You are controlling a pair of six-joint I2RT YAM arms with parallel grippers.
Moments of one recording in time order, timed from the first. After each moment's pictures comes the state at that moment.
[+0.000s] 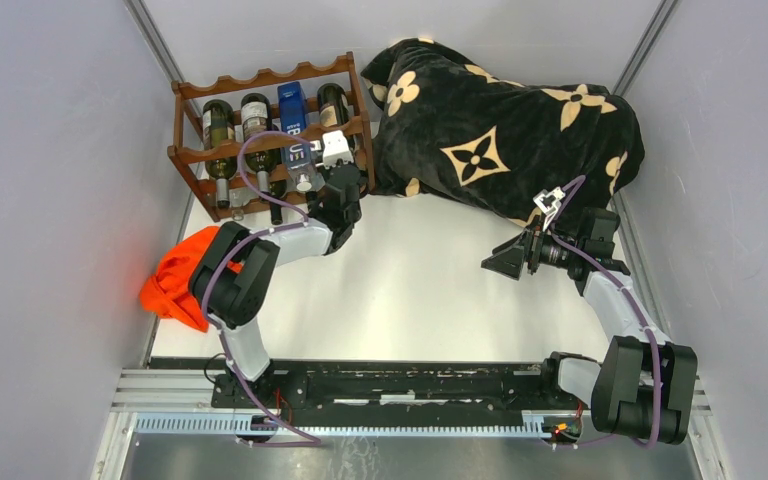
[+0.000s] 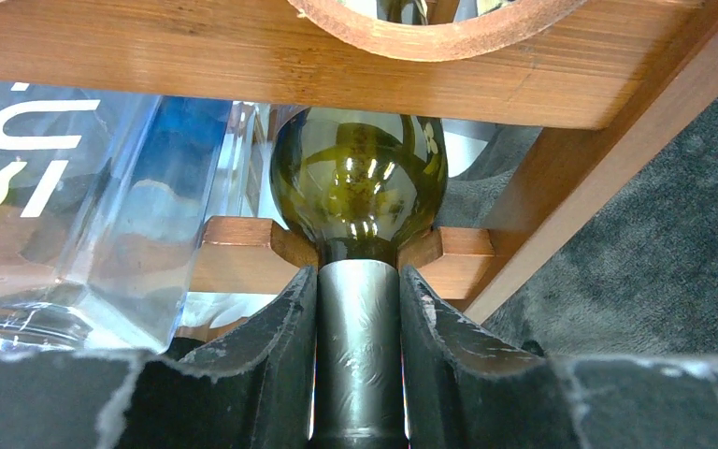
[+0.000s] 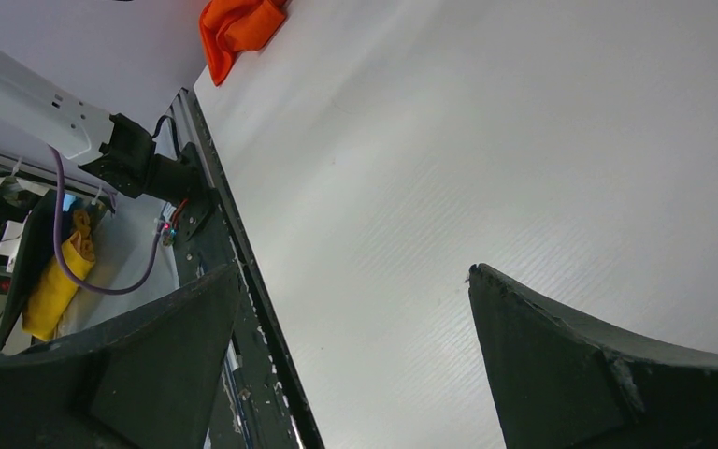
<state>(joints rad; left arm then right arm) -0.55 1.81 1.02 0.69 -0.72 -0.21 -0.18 1.15 0.57 -0.14 -1.26 0.00</state>
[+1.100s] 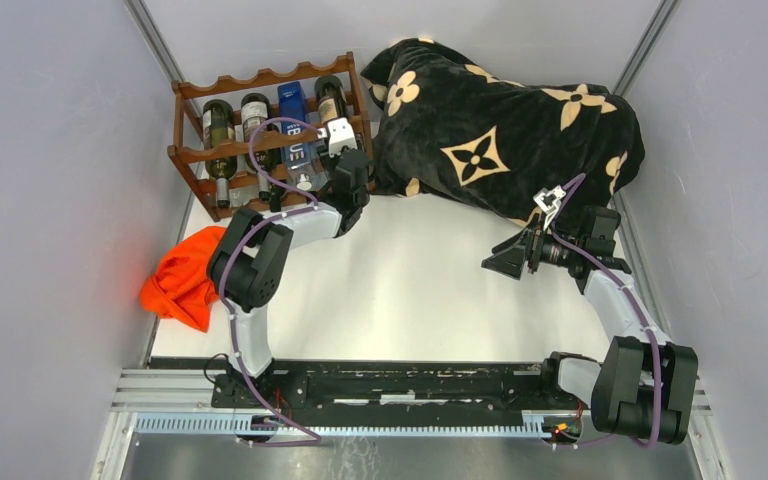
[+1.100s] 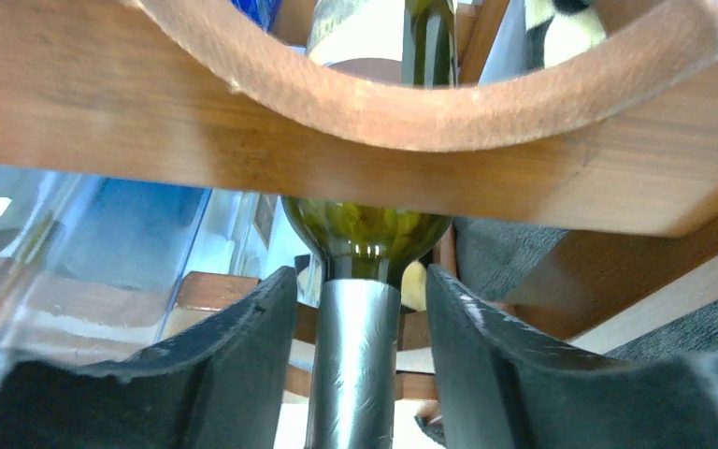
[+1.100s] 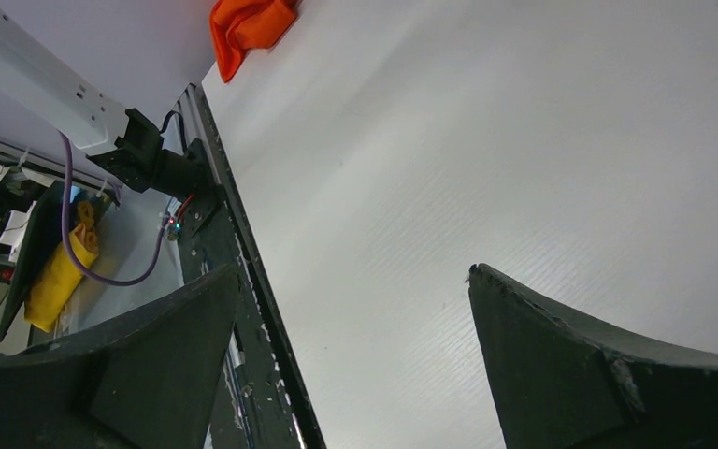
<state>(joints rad) -0.52 1.96 1.20 0.59 -0.79 -0.21 -0.18 1.15 0.59 -0.16 -1.28 -0.02</state>
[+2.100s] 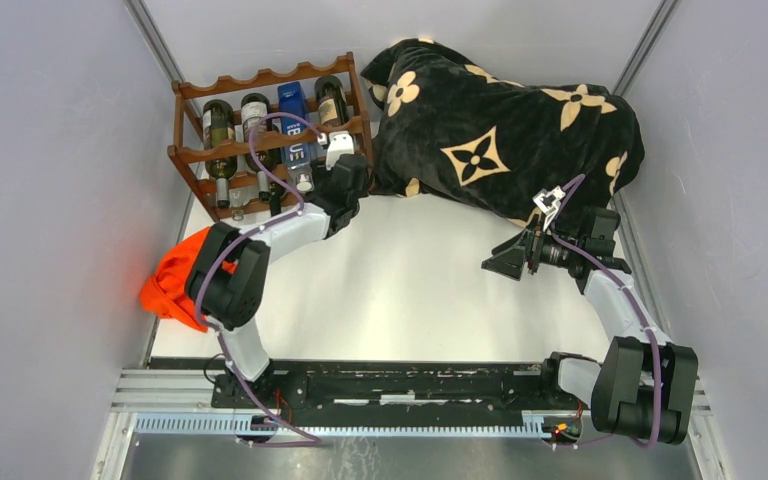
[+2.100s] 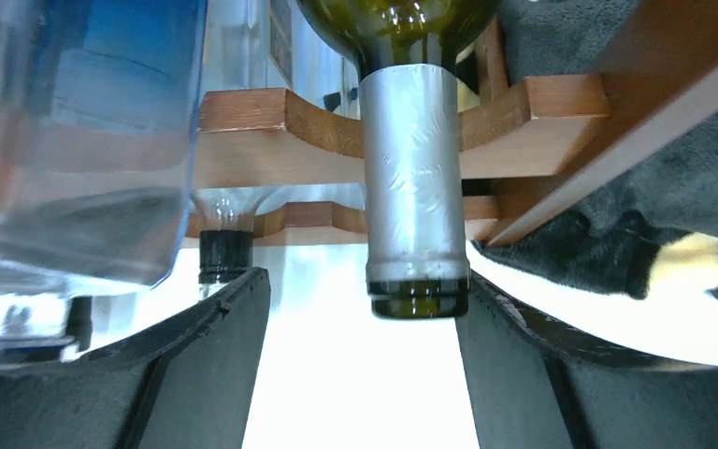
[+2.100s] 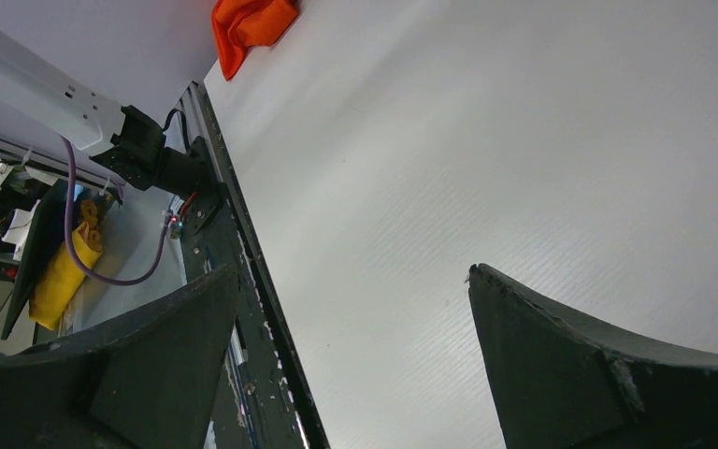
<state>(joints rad) -0.53 1.82 1.18 0.11 -0.67 -0.32 -0.18 1.15 0.59 -0.18 -1.29 -0.03</state>
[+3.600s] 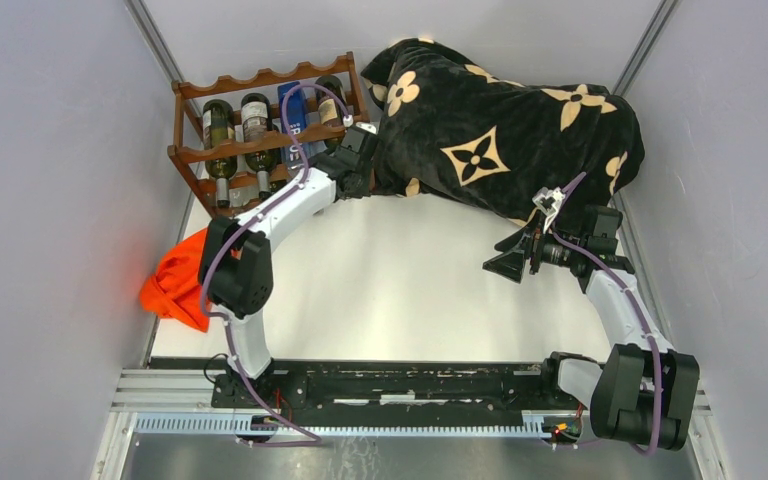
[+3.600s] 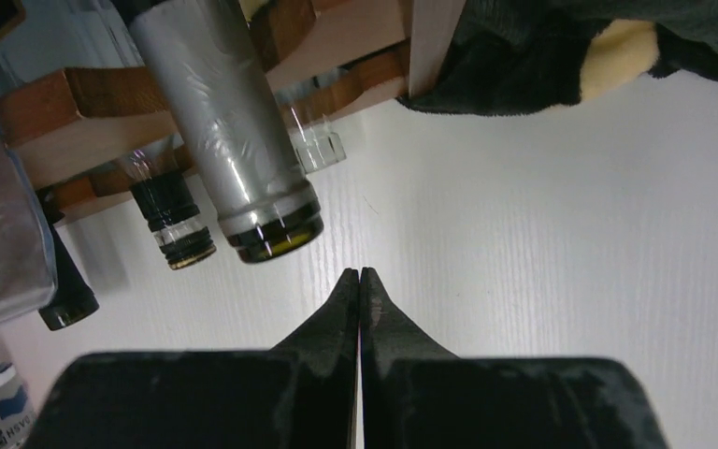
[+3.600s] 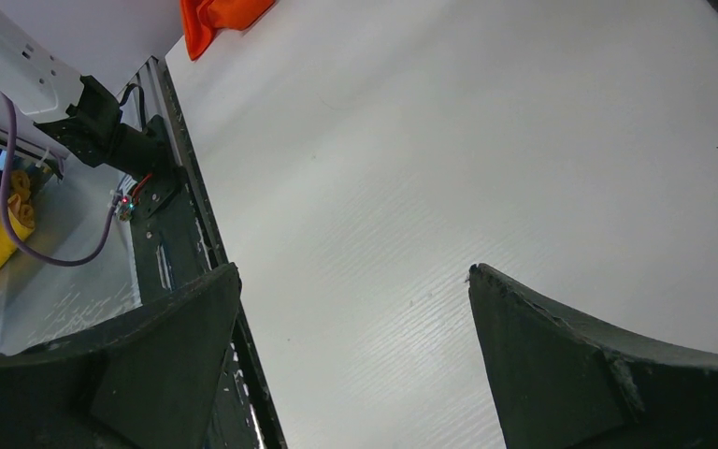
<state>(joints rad) -0.52 1.88 1.58 -0.59 -0.32 -0.24 -0.18 1.12 0.62 -0.26 -1.26 -0.19</state>
